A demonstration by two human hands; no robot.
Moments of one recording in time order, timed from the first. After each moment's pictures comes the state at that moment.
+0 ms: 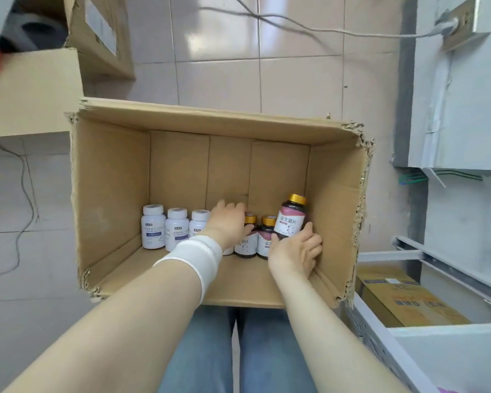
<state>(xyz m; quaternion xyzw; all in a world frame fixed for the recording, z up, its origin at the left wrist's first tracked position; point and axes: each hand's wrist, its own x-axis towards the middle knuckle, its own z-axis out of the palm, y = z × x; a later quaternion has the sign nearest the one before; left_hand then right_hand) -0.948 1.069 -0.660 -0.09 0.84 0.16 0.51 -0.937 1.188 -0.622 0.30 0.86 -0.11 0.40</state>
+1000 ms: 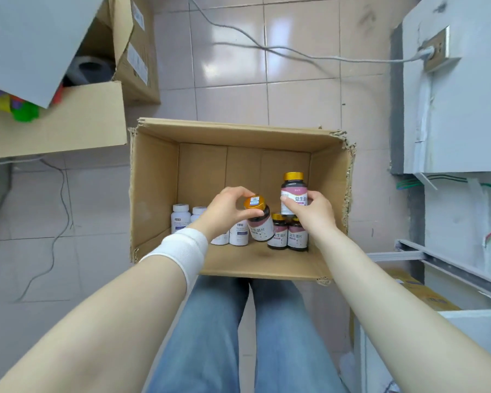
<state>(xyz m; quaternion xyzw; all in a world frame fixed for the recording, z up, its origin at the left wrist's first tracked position) -0.950 1.027 -0.564 -0.18 0.80 0.44 0.35 -0.999 1.202 -0.553 0.24 0.81 -0.36 0.39</state>
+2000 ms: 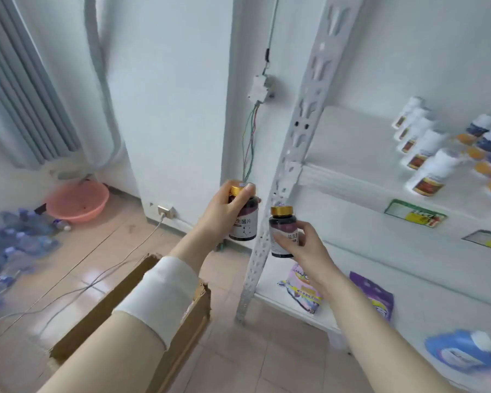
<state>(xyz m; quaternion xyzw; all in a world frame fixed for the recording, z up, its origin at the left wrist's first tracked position) -0.800 1.172 -0.082 0.30 0.65 0.62 0.31 -0.650 1.269 -0.123 0.37 0.67 -0.62 -0.18</state>
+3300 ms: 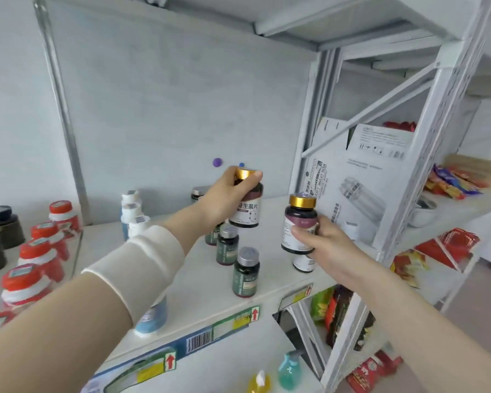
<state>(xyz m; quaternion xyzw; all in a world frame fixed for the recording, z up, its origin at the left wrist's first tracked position) 0.026 1.758 0.123 0.67 0.39 0.46 0.44 0.219 1.708 0.070 0.49 0.56 -0.44 -0.50</state>
